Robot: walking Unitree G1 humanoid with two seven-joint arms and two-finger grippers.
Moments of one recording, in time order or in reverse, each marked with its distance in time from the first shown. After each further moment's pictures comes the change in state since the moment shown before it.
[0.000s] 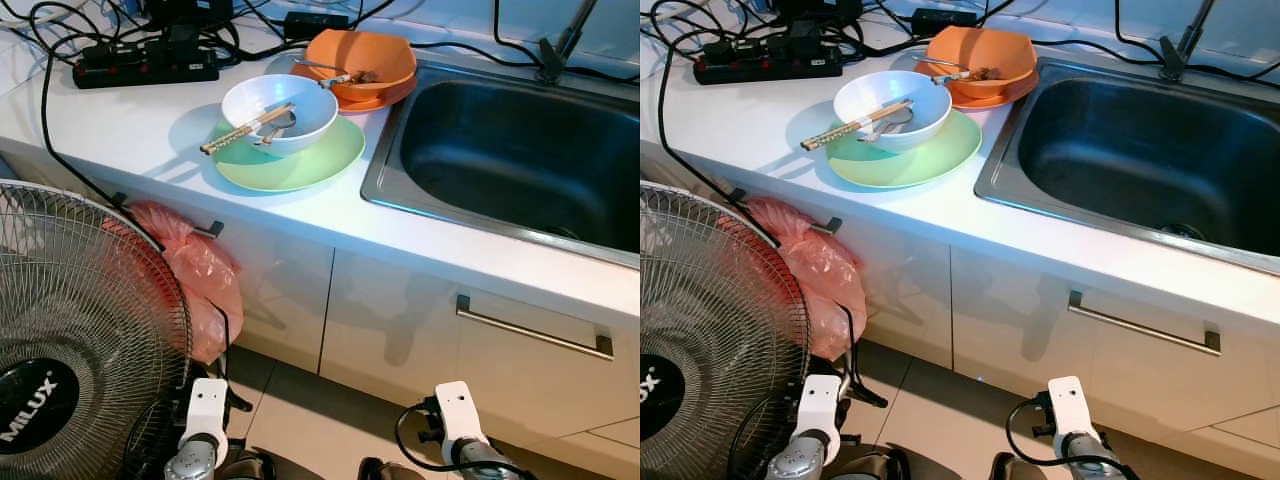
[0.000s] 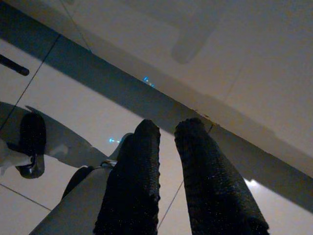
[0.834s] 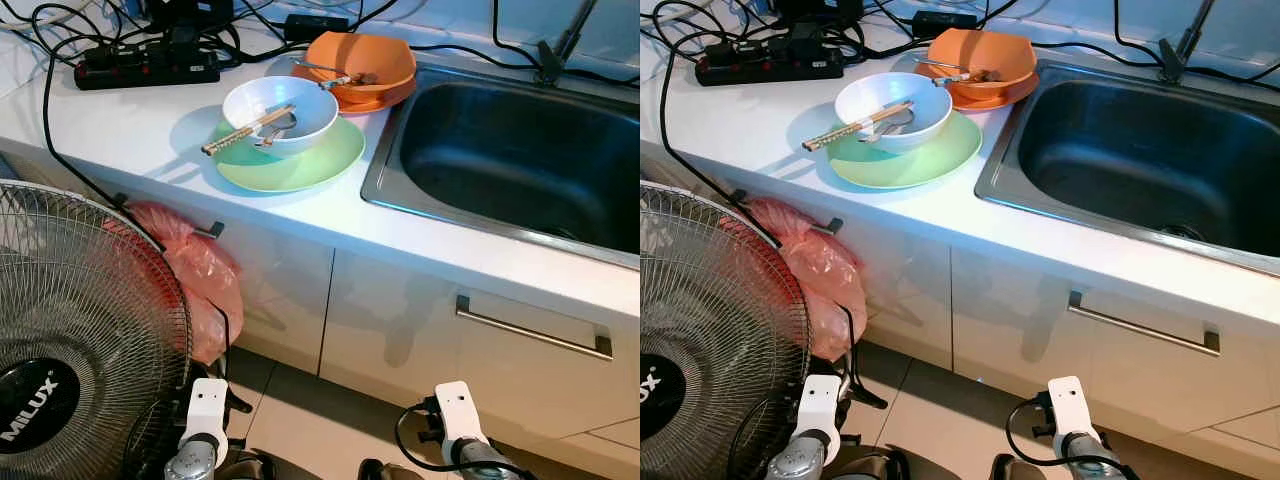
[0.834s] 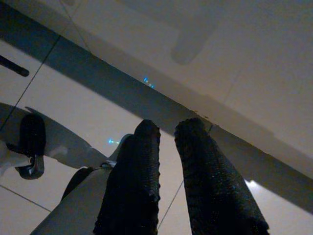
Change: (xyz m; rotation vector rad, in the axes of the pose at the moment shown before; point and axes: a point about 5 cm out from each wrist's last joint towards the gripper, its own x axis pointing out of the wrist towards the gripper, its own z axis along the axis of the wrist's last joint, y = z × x) left arm 0.000 0.000 0.000 0.000 0.000 0.000; right arm 0.000 0.000 0.000 0.000 0.001 0.000
